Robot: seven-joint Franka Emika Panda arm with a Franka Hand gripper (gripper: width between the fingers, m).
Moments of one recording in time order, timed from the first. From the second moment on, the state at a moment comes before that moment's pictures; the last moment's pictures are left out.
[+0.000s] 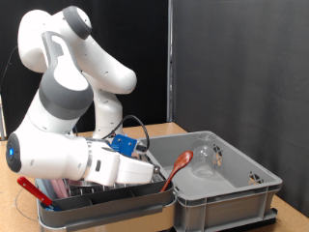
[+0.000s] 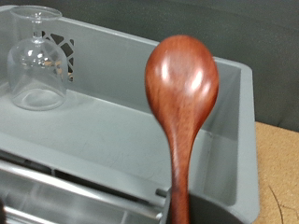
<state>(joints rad) -1.08 0.82 0.83 -1.61 0.51 1.59 -1.54</state>
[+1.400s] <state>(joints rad) -1.16 0.77 1.03 -1.49 0.65 1.41 -1.61</state>
